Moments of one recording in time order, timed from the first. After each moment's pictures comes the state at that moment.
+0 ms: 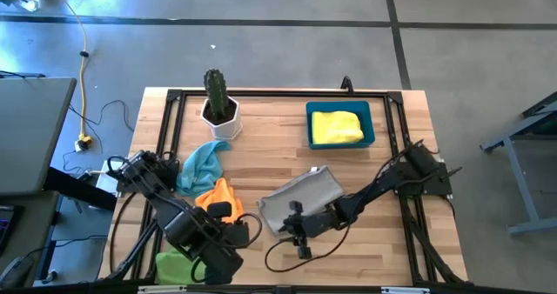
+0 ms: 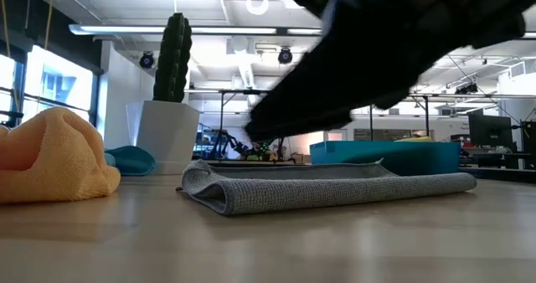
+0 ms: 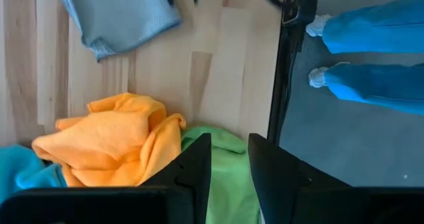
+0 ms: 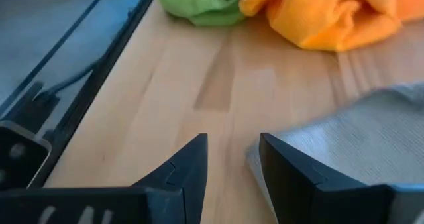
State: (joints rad) left arm -0.61 1.96 2.19 -1.57 -0.12 -0.81; right arm 0.49 2.00 1.03 0.42 0.17 0.28
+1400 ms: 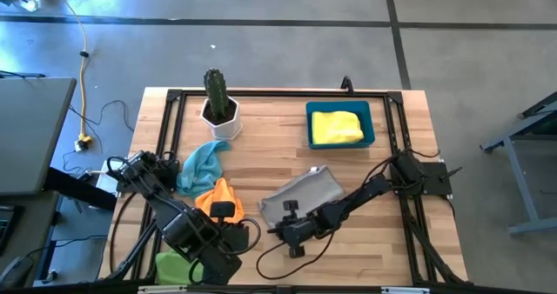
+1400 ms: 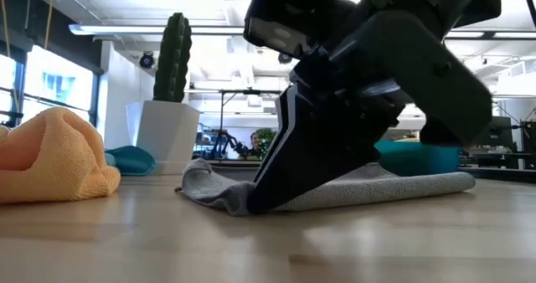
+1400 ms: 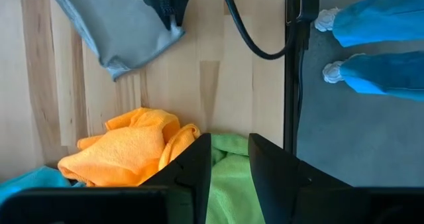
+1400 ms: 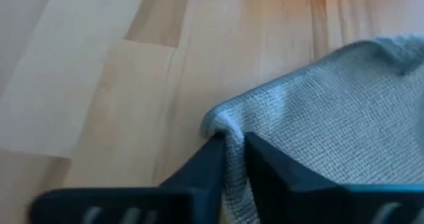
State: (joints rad) left arm -0.62 1.96 2.19 -1.57 -0.17 -0.70; right arm 0.47 2.12 1.29 -0.08 0.27 0.21
